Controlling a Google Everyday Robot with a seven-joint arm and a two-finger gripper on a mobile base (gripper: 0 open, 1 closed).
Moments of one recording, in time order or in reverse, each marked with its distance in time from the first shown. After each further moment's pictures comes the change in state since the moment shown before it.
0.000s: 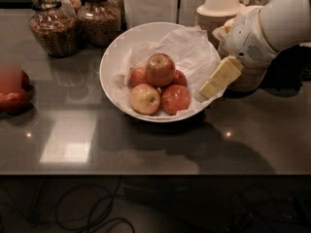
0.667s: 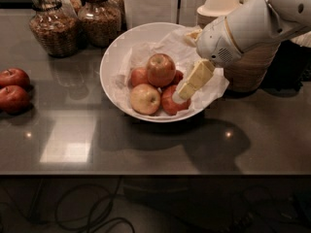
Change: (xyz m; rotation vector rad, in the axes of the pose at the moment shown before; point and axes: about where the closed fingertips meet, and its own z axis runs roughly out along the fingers) arm -0.030 0.010 0.052 -0.174 -0.114 -0.089
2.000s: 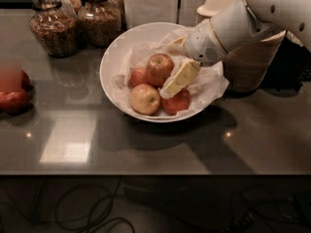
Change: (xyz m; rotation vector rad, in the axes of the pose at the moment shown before) arm -0.005 -0.008 0.033 -0.114 -0.038 -0.018
